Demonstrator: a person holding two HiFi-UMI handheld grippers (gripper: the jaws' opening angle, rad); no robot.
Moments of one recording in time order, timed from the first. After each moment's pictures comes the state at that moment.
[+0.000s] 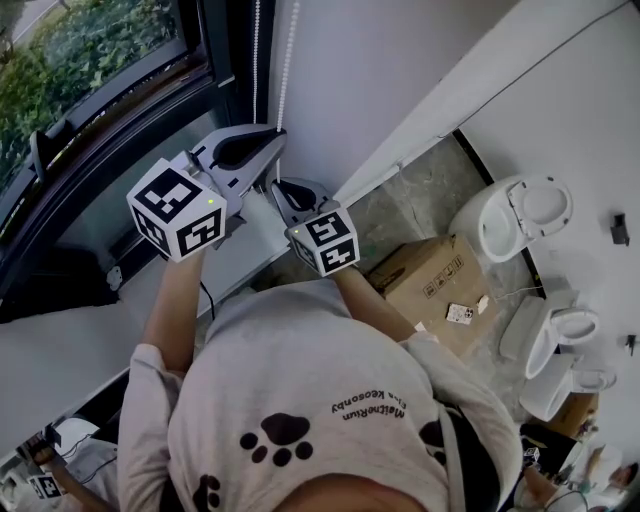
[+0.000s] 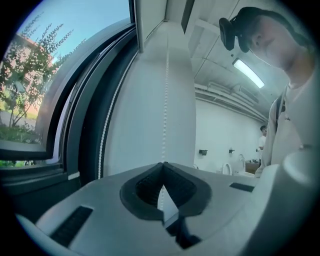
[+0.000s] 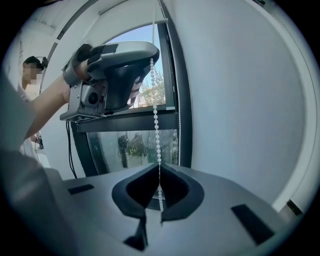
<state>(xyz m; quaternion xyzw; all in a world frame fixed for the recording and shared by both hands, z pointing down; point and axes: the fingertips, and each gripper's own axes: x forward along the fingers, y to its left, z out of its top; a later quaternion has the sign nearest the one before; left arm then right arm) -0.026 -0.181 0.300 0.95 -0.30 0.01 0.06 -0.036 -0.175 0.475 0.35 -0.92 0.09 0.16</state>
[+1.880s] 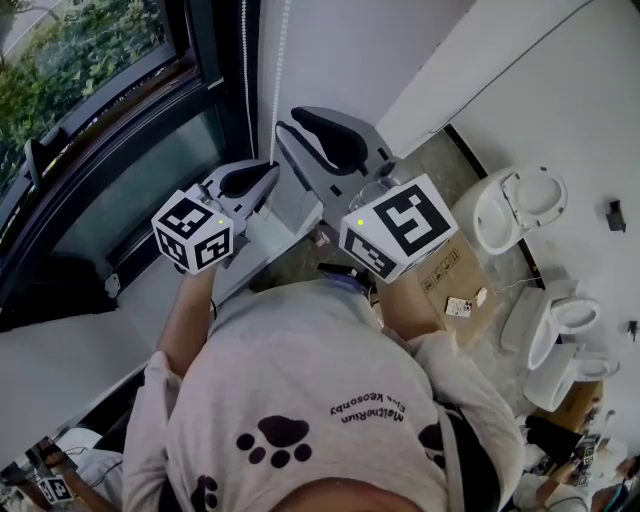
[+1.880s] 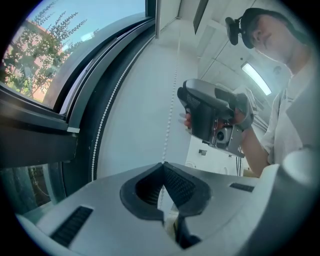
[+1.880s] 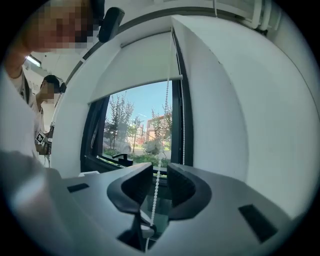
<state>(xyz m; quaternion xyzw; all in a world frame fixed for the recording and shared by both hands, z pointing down) -0.016 -0.165 0.375 0.95 -0.30 0.01 0.13 -0.017 -0.161 0.235 0.32 -0.95 -0.03 0.02</state>
